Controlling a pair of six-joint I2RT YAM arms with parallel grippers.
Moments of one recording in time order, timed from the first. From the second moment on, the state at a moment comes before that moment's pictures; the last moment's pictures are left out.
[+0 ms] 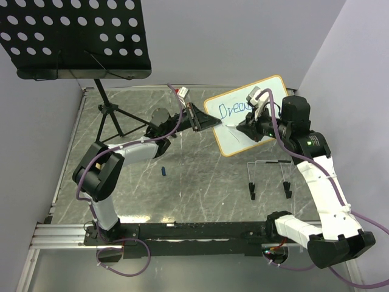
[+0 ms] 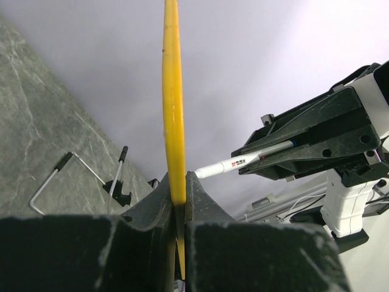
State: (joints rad) left arm -0.61 1.78 1.09 1.00 0.64 -1.24; right arm 0.23 1.06 1.30 -0.69 -0.59 -0.37
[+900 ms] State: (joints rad) left arm -0.57 1.78 1.09 0.96 0.62 -1.23; right arm 0.23 1.06 1.34 -0.75 -0.54 -0.39
